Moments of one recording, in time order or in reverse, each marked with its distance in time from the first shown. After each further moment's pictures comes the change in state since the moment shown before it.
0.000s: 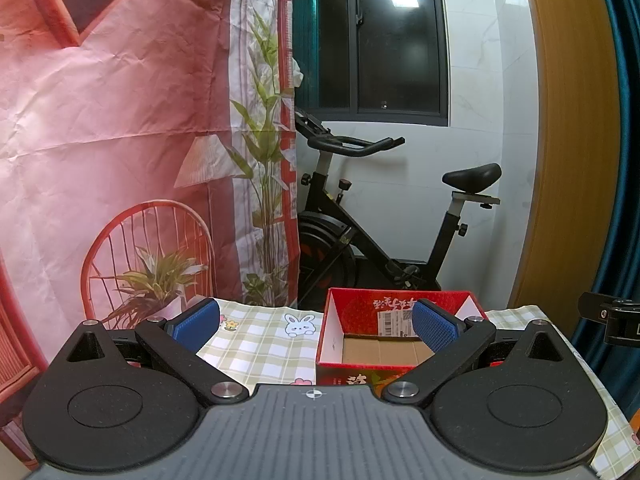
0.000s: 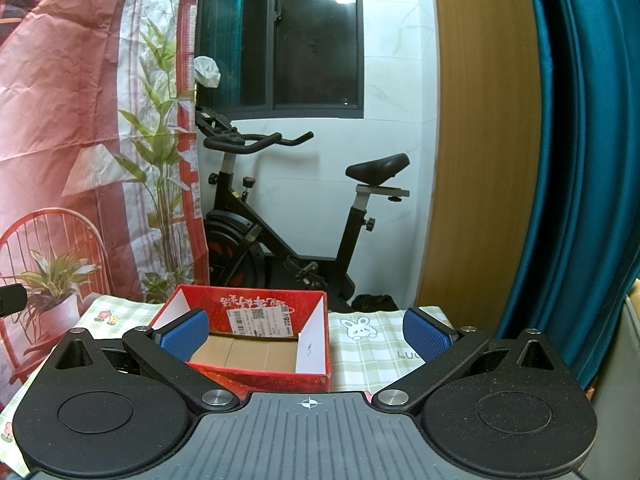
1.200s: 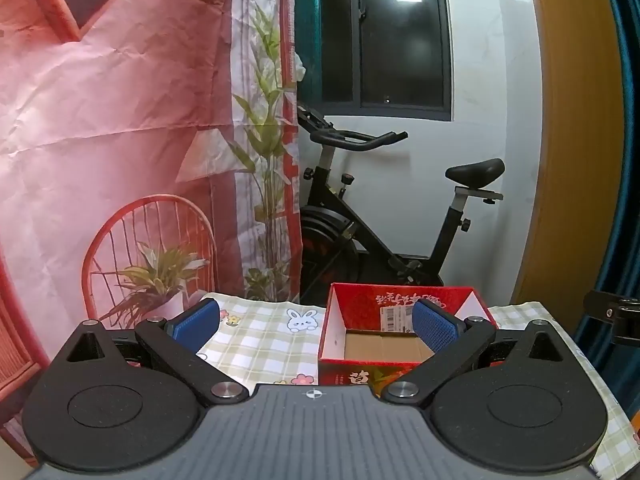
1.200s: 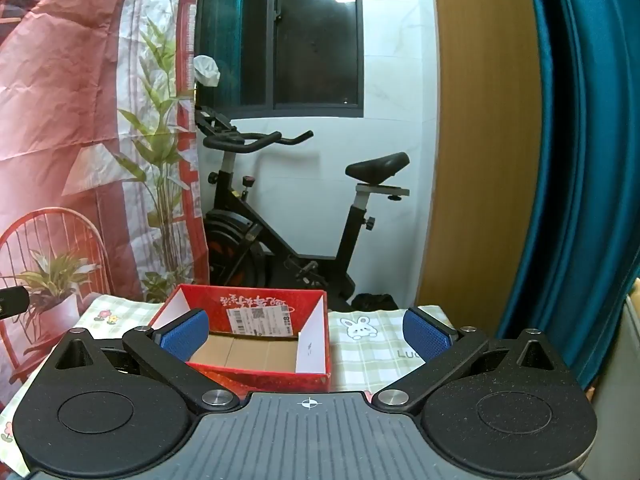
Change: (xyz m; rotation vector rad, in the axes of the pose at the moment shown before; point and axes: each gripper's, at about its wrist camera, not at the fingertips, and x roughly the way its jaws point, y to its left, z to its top) left arm 0.002 0.001 -0.001 0.002 0.010 0.002; right arm 0.001 0.000 0.000 -0.001 0.002 0.001
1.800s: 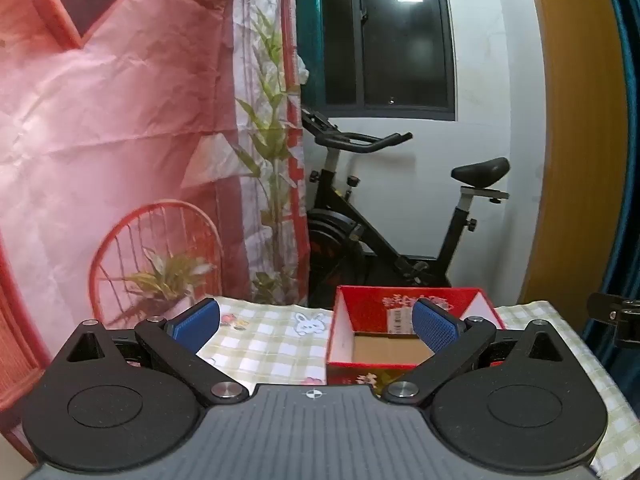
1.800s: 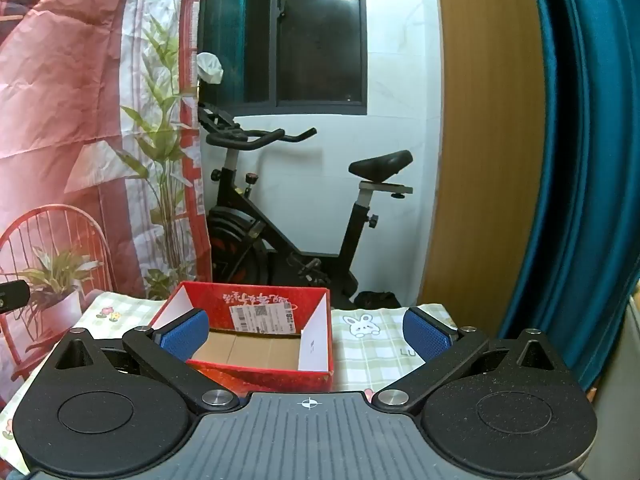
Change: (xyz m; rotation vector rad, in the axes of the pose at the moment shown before) left arm -0.004 -0.004 0.001 0.021 -0.019 0.022; right arm 0.001 0.000 0.000 -0.003 0.010 -0.003
